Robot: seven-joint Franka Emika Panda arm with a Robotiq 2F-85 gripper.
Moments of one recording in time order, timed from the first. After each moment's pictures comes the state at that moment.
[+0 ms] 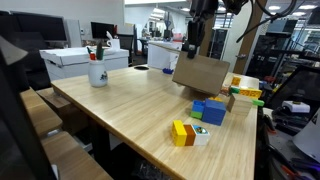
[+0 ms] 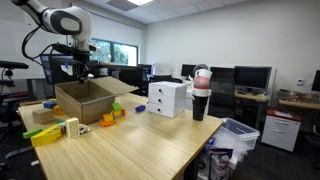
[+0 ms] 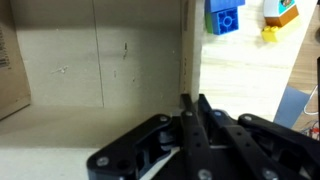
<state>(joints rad) 0.08 -0.23 0.17 -2.31 0.26 2.13 0.07</state>
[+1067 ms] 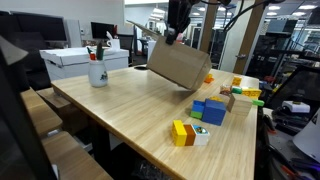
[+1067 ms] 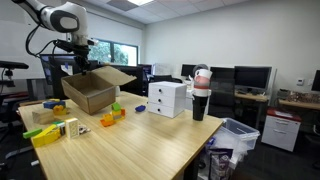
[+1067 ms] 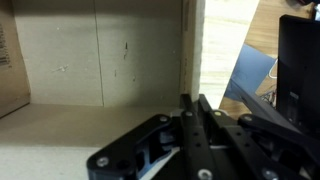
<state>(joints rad) 0.18 -0.18 0.18 -2.22 0.30 2.28 0.12</state>
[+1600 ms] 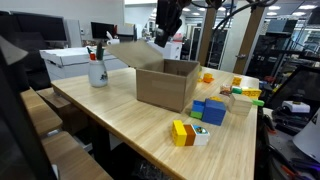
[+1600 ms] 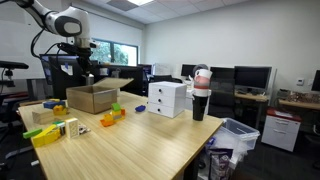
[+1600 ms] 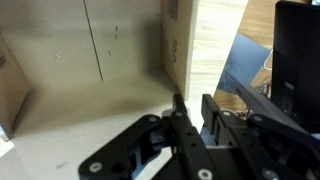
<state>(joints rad) 0.19 -0.10 0.18 -2.18 0.32 2.34 0.11</state>
